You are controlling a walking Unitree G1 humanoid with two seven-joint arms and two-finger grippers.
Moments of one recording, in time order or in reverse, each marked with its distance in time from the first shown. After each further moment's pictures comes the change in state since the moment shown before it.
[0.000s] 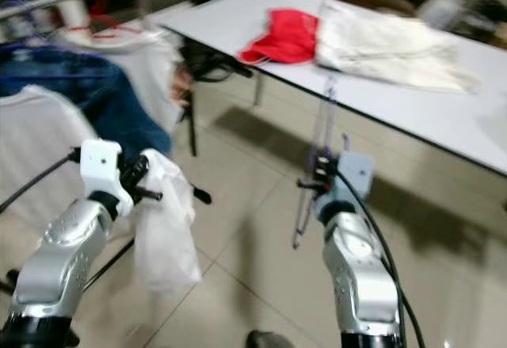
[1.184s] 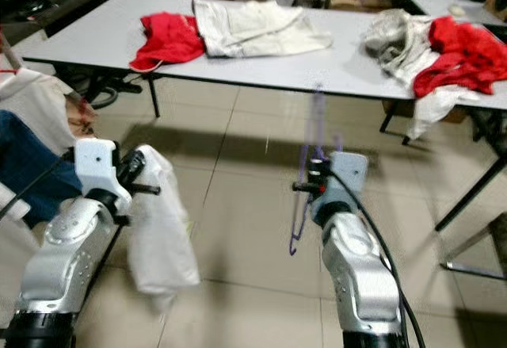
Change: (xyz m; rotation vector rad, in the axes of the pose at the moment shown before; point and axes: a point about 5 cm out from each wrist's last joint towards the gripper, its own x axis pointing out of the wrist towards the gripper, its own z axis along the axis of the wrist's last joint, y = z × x) left arm 0.000 0.005 0.000 -0.041 -0.053 0.048; right arm 0.002 0.006 -0.003 -0.058 0.065 0.089
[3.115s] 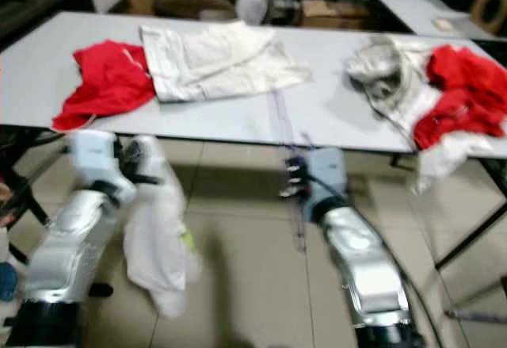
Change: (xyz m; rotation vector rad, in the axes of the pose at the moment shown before) left arm 0.010 -0.009 0.005 -0.029 -0.048 -0.050; right arm 0.002 -0.001 0.001 -0.186 -0.002 0.173
